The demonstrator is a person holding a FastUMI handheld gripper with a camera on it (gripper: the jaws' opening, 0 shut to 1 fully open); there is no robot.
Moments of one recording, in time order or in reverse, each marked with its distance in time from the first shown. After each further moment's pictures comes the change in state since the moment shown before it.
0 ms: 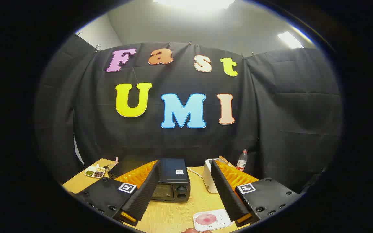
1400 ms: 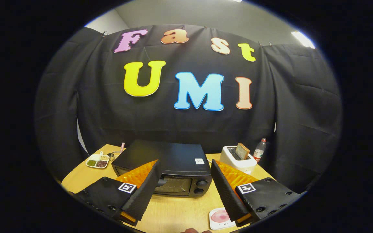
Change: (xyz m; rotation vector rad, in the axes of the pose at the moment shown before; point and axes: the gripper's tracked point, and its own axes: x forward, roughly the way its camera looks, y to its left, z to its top) arm 0.068 0.078 -0.058 -0.053 0.180 0.089
